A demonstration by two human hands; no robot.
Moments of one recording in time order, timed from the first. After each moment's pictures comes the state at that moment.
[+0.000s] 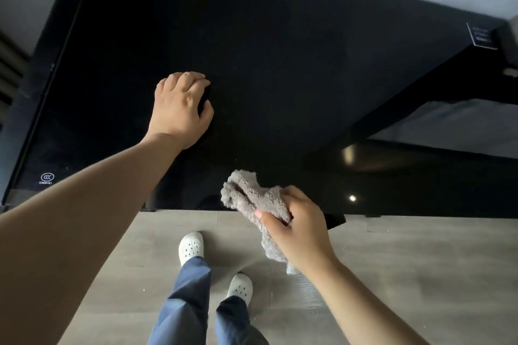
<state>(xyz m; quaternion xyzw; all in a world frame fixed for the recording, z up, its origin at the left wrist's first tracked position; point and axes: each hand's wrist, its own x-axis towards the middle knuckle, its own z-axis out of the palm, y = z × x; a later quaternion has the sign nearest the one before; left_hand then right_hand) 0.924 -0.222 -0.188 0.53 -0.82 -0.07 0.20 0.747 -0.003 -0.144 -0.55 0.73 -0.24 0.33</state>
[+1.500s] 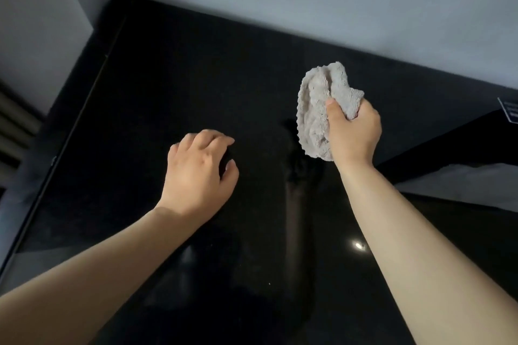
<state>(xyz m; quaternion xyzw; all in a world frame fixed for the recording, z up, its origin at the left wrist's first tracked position) 0.925 -0.282 -0.166 0.55 -0.79 -0.15 0.21 0.688 -0.304 -0.130 -0.37 0.80 -0.45 0.13</state>
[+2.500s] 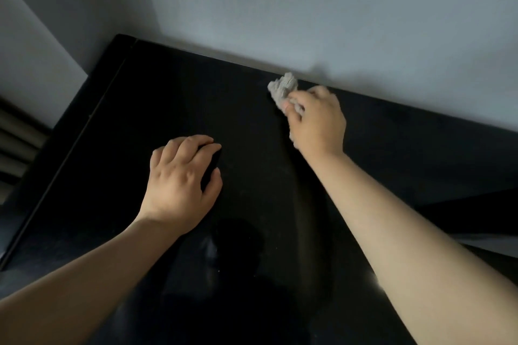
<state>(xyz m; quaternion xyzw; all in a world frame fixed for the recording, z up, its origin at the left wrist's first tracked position) 0.908 -0.411 -0.188 0.60 -0.78 -0.07 0.18 0.677 -0.496 -0.178 -0.66 0.72 -0.20 0.03</state>
